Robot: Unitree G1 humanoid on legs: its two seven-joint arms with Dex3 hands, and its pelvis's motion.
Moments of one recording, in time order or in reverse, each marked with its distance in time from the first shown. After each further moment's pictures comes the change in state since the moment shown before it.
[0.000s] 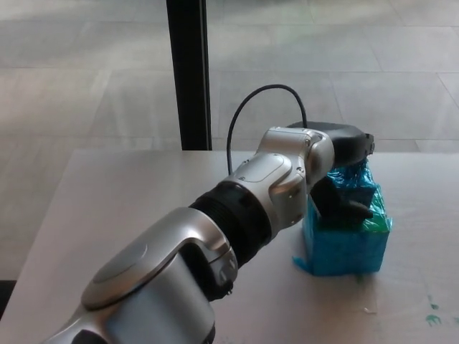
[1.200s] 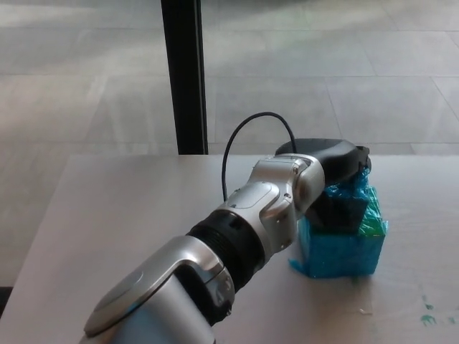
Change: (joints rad) left_arm 0.115 -0.024 0.094 0.035 0.090 -0.074 0.186; right_arm 0.008 0.036 -0.006 -0.023 -0.019 -0.083 -0.147
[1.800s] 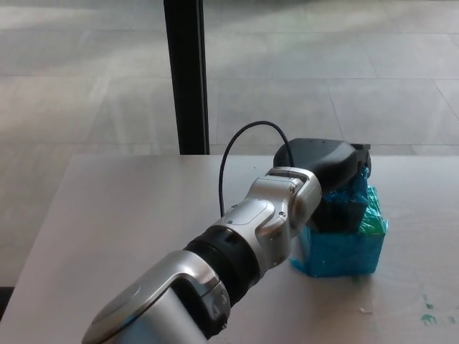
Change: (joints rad) left_arm 0.050 0.007 0.023 -0.006 0.026 -0.059 0.192; right_arm 0.001 0.005 -0.009 0.015 -0.003 -0.040 -0.030
